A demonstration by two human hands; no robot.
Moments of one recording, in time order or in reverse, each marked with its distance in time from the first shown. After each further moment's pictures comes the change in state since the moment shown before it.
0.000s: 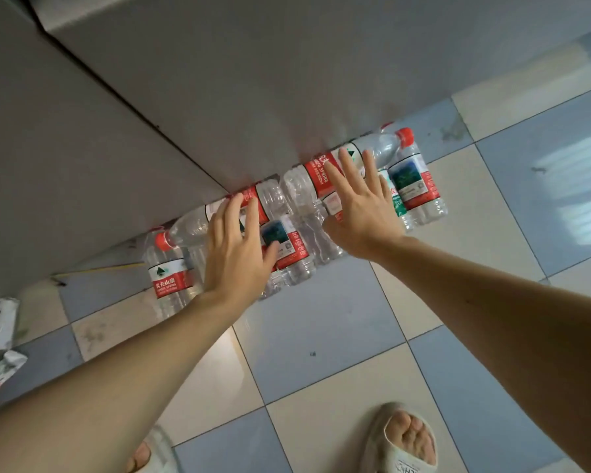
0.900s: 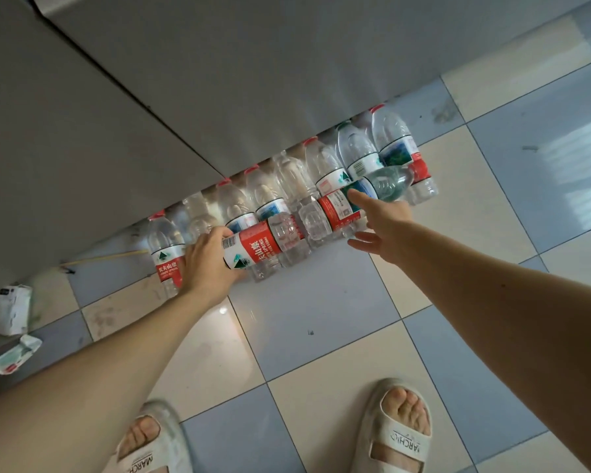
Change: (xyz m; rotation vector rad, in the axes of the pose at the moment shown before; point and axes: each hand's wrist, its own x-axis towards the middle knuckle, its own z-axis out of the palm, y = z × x) left_hand -0.031 -0.036 0.004 -0.264 -0.235 -0.308; right_hand -0.039 0.016 -0.017 1.306 -0.110 1.011
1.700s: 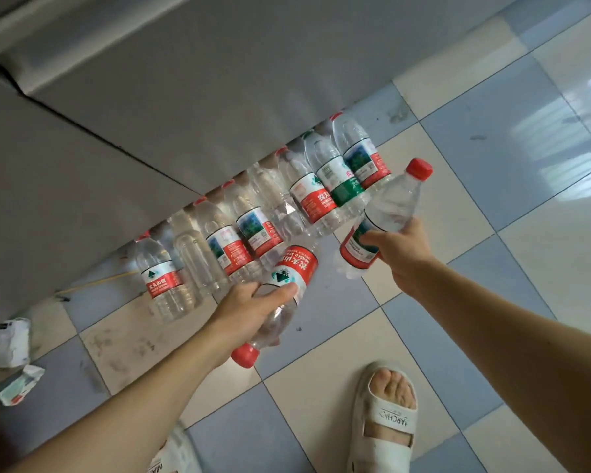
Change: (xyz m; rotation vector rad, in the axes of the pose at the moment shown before) left_hand -0.086 0.070 -0.011 -0.648 -0.550 -0.328; right_hand -0.039 0.034 -0.070 0.079 0.061 -0.226
